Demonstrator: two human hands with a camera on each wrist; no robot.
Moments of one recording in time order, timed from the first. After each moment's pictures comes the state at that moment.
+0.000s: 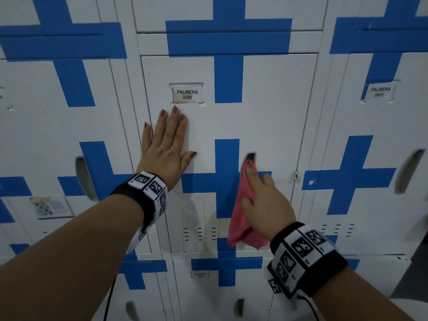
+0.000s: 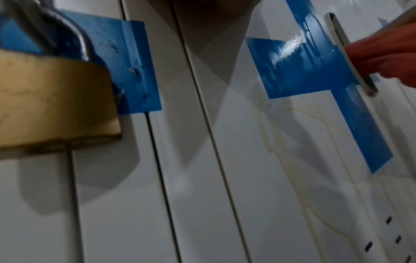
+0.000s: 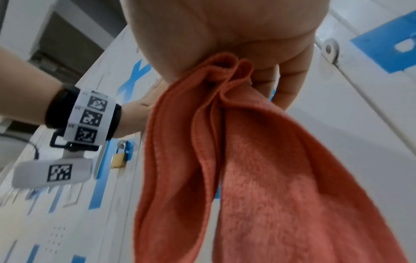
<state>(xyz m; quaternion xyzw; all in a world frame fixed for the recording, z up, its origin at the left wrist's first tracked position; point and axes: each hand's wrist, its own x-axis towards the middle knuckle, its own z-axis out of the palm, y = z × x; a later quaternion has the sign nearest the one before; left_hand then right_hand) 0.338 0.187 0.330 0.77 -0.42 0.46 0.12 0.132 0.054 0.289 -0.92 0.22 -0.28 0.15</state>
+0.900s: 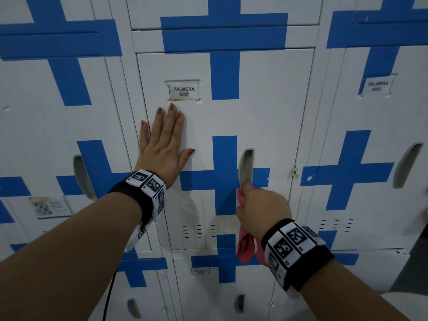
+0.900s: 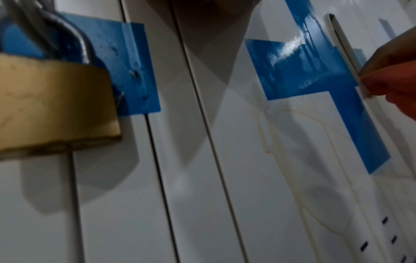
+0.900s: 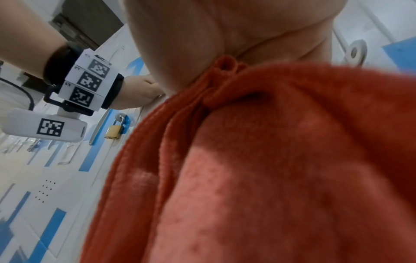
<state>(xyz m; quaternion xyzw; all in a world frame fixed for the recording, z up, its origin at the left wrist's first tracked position) 0.337 0.187 0.330 0.78 -0.42 0.44 0.12 0.136 0.060 0.283 -0.94 0.27 -0.19 0.01</state>
